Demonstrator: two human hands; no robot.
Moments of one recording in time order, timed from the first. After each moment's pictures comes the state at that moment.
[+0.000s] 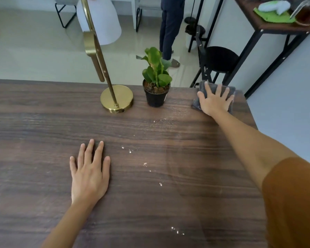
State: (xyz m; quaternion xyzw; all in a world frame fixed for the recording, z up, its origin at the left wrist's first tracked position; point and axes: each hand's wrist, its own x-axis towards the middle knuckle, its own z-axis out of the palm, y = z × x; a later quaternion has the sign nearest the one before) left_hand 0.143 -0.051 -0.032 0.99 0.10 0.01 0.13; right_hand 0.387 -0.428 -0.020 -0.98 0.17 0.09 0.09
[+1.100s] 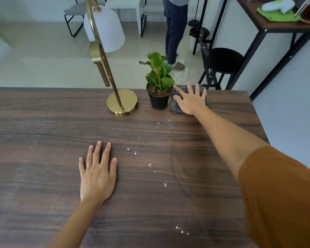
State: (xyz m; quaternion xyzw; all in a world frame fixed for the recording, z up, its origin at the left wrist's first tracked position) left_hand 0.144 -0.051 -0.029 0.99 0.10 -0.01 0.12; right_hand 0.401 -0.353 -0.017 -0.99 -0.01 0.11 0.08
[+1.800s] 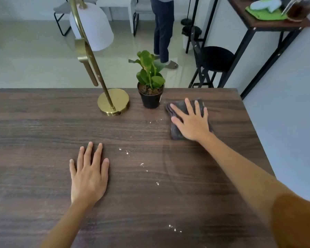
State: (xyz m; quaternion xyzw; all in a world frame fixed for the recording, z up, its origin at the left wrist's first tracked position) left_hand 0.144 -0.051 -0.030 0.99 0.10 -0.01 0.11; right_hand 0.302 -0.376 -0.026 -0.99 -0.04 0.07 0.10
